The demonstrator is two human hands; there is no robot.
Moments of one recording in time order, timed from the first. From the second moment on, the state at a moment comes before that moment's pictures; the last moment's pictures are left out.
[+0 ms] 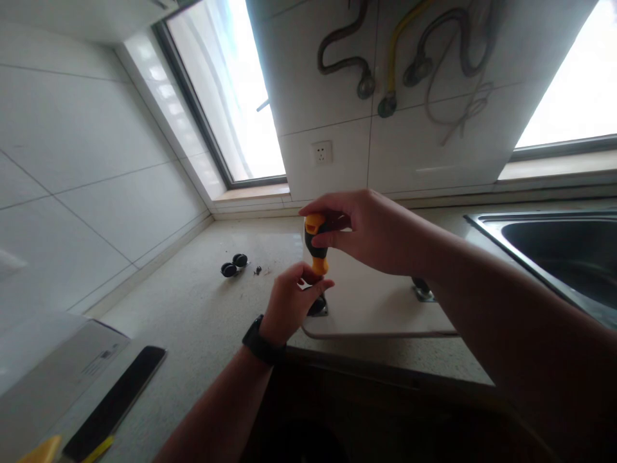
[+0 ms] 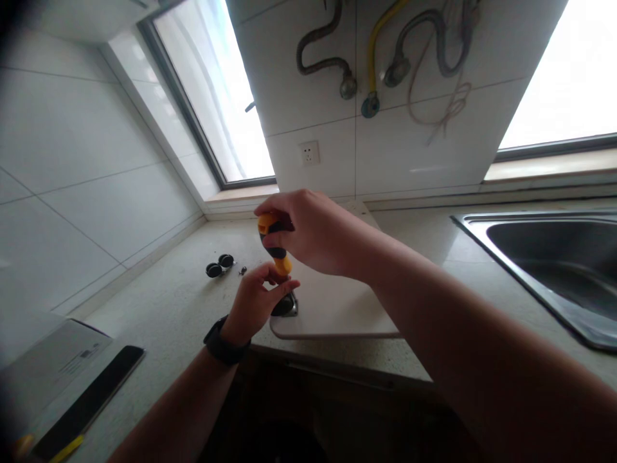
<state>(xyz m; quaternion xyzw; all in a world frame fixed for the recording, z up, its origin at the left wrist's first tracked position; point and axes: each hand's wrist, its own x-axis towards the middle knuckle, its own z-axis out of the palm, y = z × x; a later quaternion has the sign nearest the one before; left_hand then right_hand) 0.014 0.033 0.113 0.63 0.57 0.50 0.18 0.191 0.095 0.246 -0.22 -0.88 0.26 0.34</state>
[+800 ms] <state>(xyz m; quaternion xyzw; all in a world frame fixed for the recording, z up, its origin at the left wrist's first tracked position) 0.013 0.034 0.115 0.63 0.57 0.47 0.24 0.187 0.084 0.243 -0.23 -0.89 0.15 0.36</state>
